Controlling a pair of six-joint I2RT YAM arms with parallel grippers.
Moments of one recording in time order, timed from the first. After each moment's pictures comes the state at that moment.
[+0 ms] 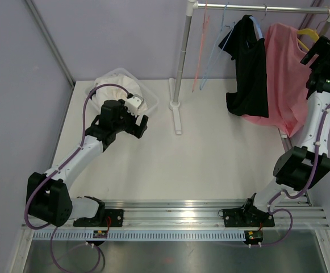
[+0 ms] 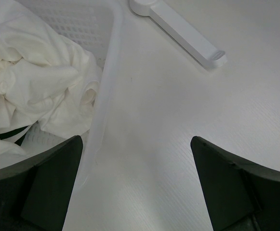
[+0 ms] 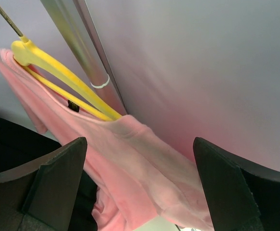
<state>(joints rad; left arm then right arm) -0.35 1.30 0.96 -0.19 0.22 0.21 -0.44 1.70 1.92 -0.36 0.15 0.15</state>
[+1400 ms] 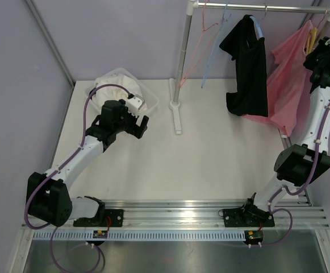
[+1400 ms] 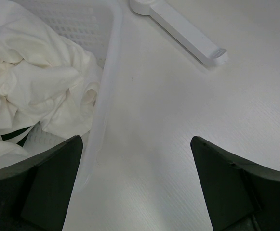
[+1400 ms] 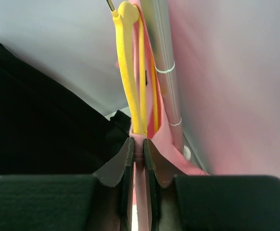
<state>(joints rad) -0.36 1.30 0.96 -0.19 0.22 0.23 -0.44 1.76 2.08 -0.52 -0.12 0.15</state>
